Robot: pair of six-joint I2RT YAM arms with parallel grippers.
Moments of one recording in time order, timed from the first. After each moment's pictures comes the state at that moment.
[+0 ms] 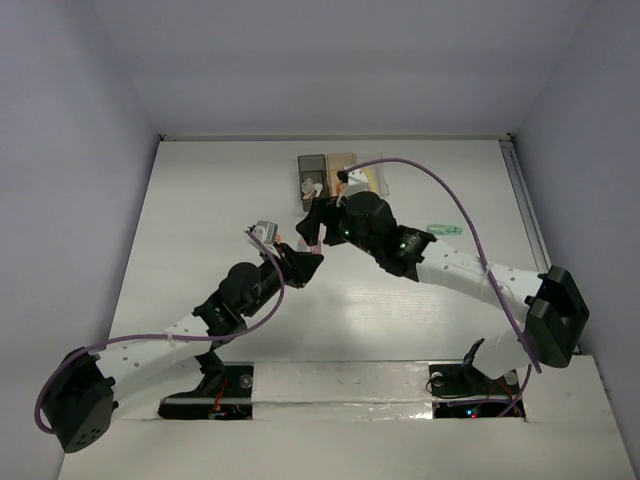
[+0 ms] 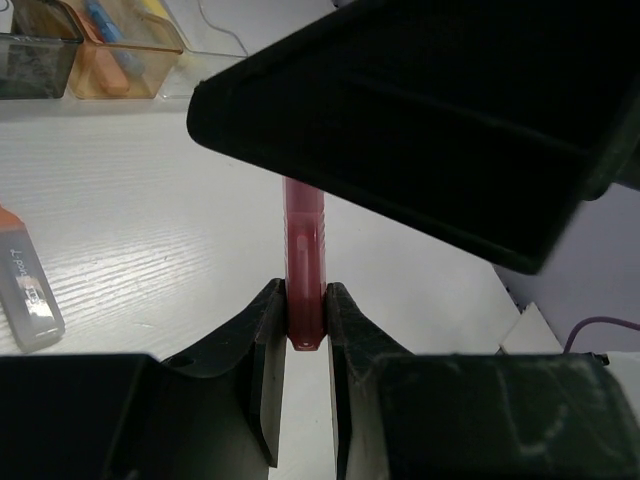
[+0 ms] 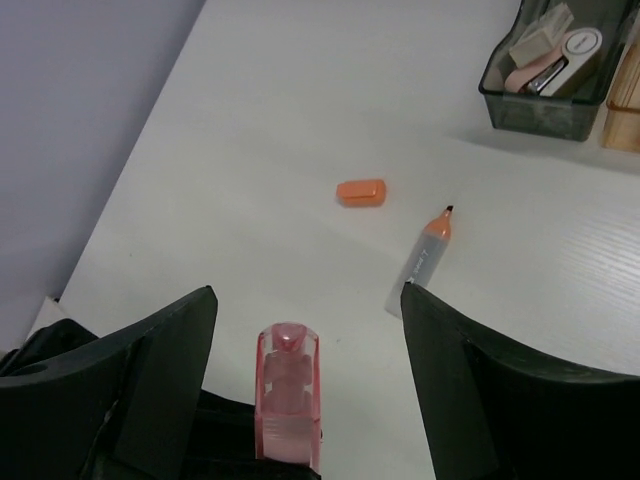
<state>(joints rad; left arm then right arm) -0.84 0.87 0.33 0.49 -0.13 -0.67 0.91 1.46 1.14 0.00 0.19 0.57</state>
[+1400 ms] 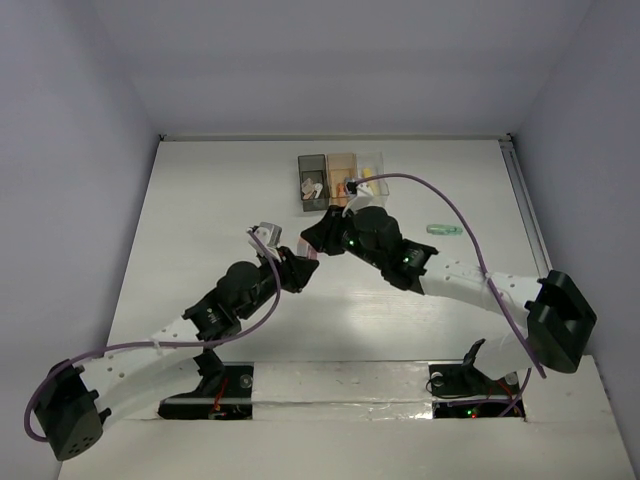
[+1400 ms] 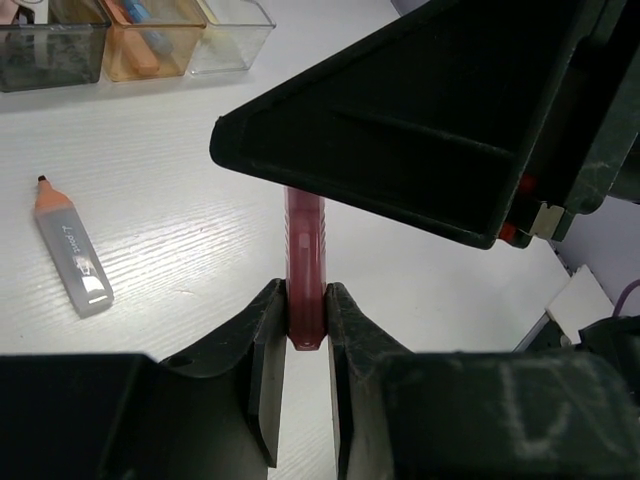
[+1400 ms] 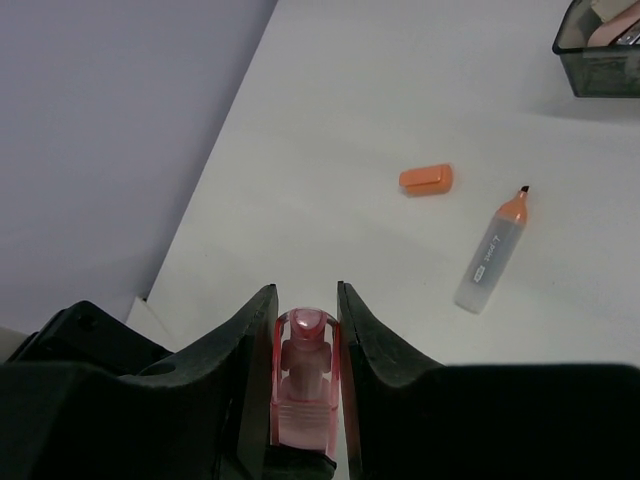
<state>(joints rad) -0.86 0.78 0.39 0.25 -0.15 -0.57 0.92 1.43 0.97 0.19 0.09 0.72</state>
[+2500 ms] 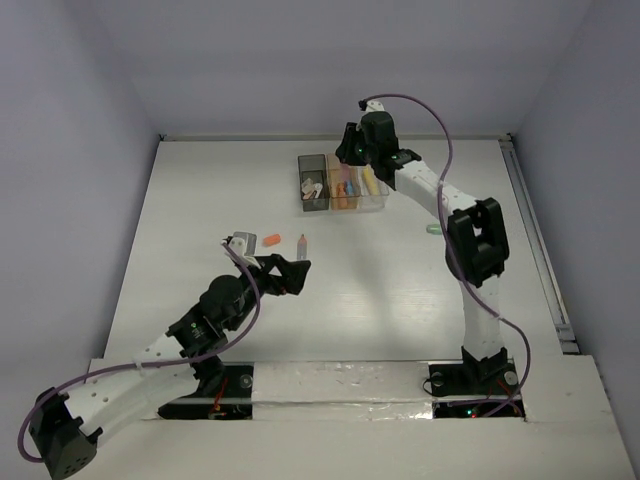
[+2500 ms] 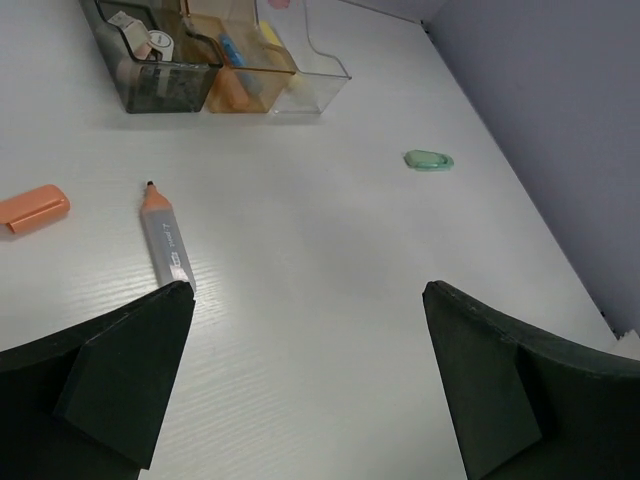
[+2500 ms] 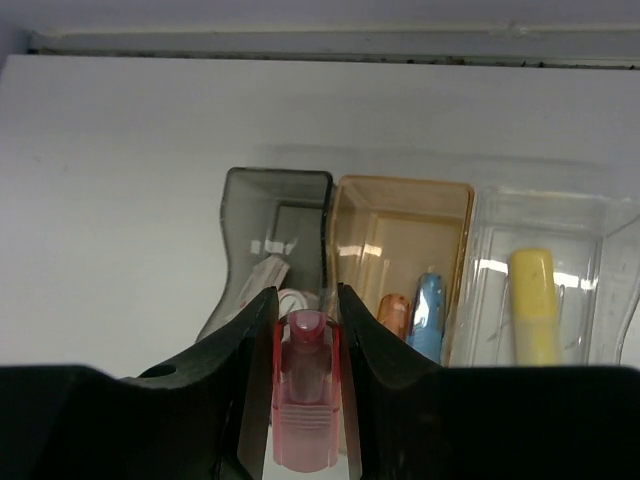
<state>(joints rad) -0.85 0.56 0.30 0.16 -0.31 -0.56 0.46 2.09 1.78 -0.09 -0.02 0.41</state>
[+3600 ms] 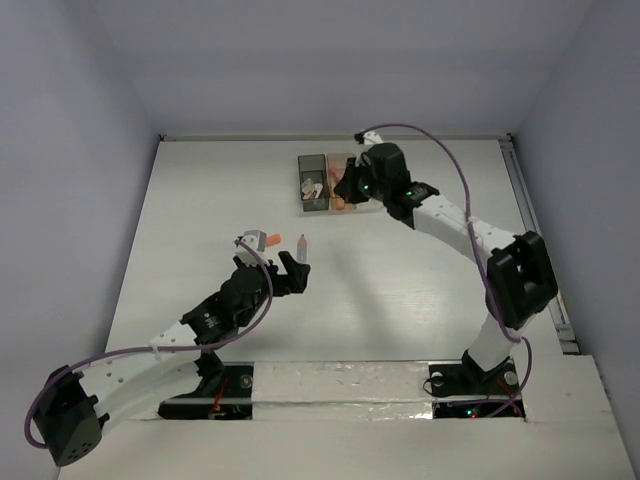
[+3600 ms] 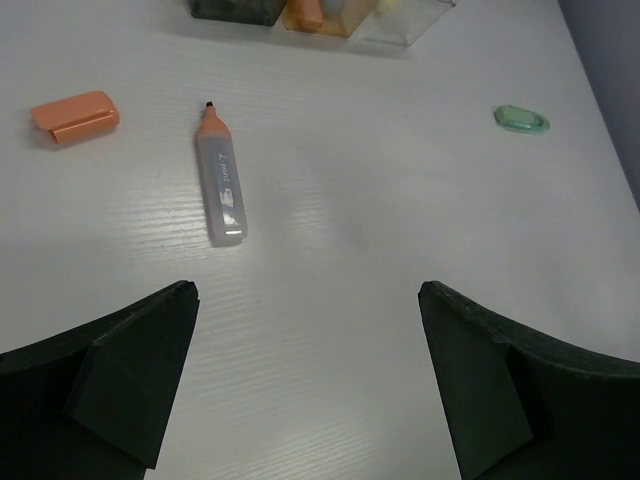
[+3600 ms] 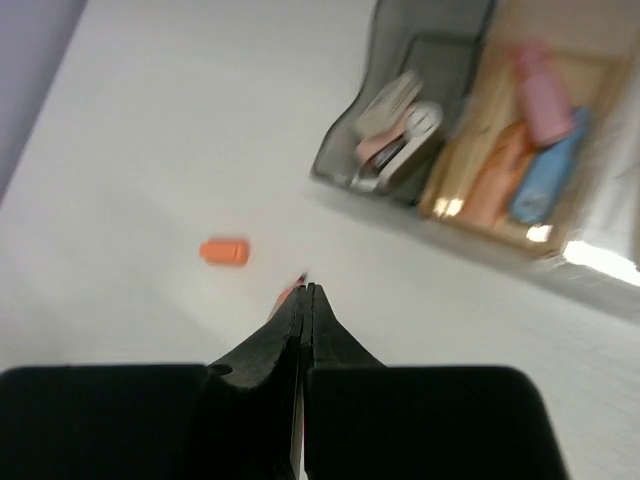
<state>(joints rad) -0.85 0.75 0.33 0.09 -0.38 -0.65 0.53 1.72 1.37 -0.06 -0.16 0.39</state>
